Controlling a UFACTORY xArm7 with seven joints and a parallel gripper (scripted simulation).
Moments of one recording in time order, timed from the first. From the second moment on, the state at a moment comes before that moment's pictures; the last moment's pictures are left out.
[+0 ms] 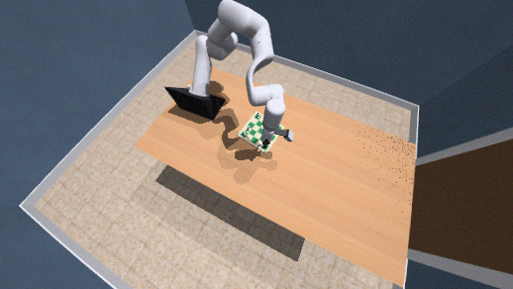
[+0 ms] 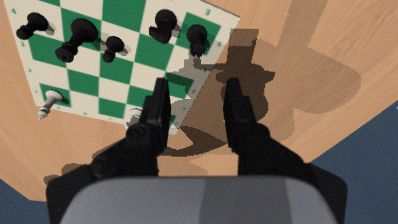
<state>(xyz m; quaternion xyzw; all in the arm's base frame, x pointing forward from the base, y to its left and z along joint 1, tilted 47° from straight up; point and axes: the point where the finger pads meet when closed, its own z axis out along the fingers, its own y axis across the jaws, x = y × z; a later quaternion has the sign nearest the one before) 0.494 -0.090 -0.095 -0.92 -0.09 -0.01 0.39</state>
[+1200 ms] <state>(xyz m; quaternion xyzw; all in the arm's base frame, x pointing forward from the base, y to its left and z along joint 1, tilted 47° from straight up) 0.494 -0.089 -0.095 -0.89 -0.23 -0.10 0.39</state>
